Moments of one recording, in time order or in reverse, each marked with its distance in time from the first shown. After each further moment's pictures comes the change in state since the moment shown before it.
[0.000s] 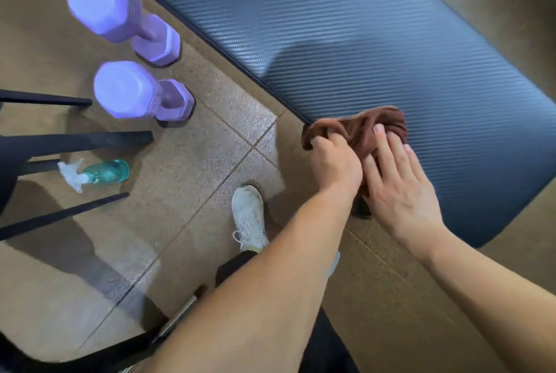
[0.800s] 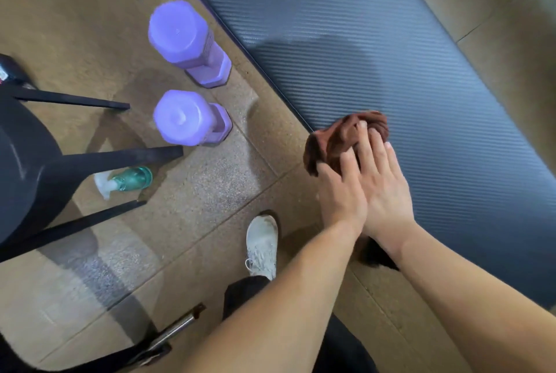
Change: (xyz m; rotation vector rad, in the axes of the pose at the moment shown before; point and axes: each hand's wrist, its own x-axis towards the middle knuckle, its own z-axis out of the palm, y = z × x) left_hand 0.055 0.053 -0.082 -0.169 0.008 0.112; right_hand 0.154 -0.088 -0.067 -0.028 -0.011 -0.093
